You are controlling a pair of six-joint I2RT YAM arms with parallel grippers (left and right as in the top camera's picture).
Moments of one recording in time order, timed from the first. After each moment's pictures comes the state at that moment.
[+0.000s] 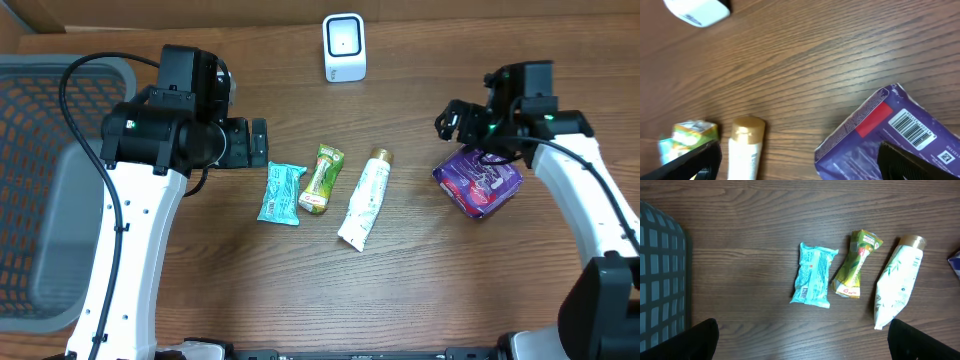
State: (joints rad) left arm -0.16 1.50 1.68 -1.34 0.01 -0.20; right arm 0.05 1.66 1.26 -0.66 -0.24 0.33
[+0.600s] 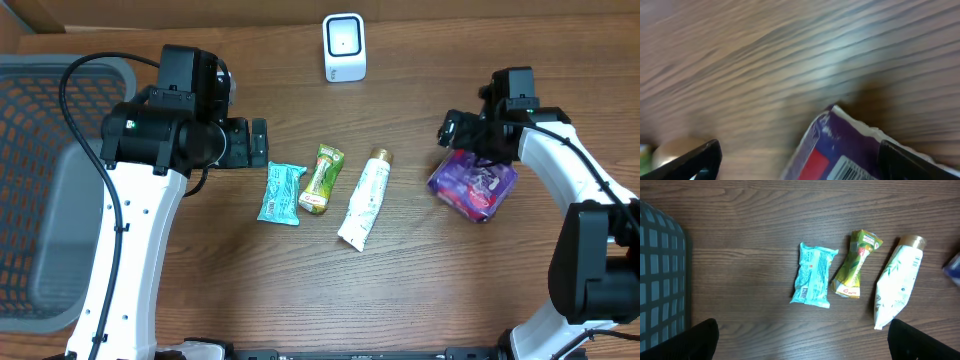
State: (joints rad) left arm -0.16 1.50 1.68 -1.34 0.01 -0.20; right arm 0.03 1.84 1.26 -0.61 -0.22 0.31
